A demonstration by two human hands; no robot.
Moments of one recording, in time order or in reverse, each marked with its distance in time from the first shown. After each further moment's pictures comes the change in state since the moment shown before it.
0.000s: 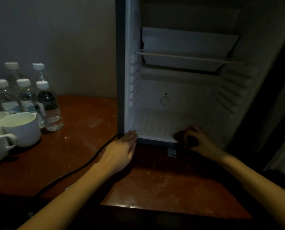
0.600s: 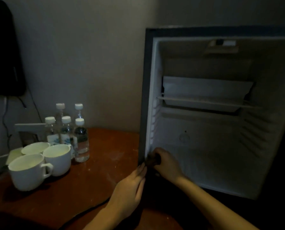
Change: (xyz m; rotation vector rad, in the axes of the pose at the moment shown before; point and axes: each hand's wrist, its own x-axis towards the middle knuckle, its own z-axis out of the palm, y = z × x) left_hand -0.026 -0.003 -0.030 -0.194 0.143 -0.067; right_hand 0.110 -0.146 0.042 0.220 0.134 -0.045
